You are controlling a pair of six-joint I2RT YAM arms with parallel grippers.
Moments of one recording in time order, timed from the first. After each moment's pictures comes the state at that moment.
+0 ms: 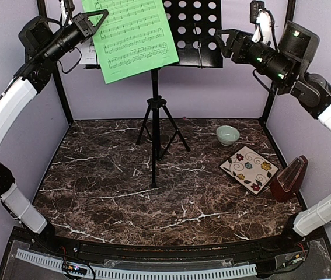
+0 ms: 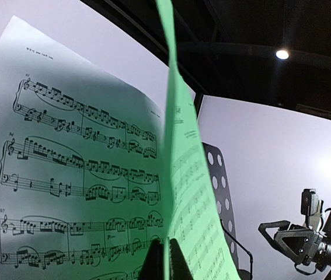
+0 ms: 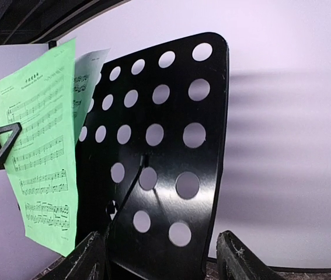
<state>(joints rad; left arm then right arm) -0.36 1.56 1.93 0.09 0.46 -0.52 0.83 1.31 1.70 -0.20 0.31 0.07</state>
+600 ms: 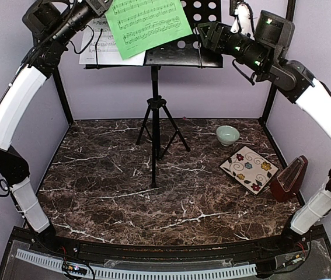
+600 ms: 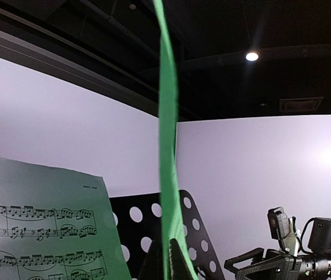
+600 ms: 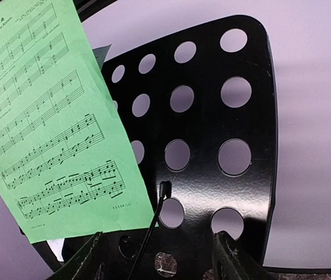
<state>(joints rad) -0.51 1.75 2.34 0.04 0.38 -0.34 0.82 1.53 1.94 -0.22 0.30 0.14</state>
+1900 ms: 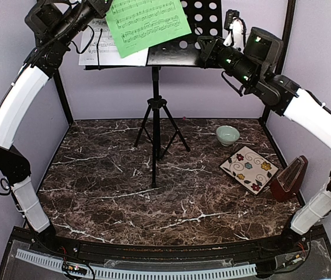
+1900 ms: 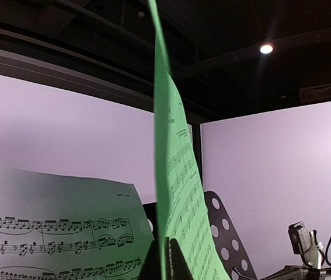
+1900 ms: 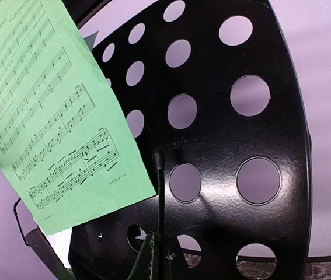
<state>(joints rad) -0.52 1.77 2.34 0.05 0.30 -0.18 0.82 1.52 1.75 -0.01 0.26 0.28</state>
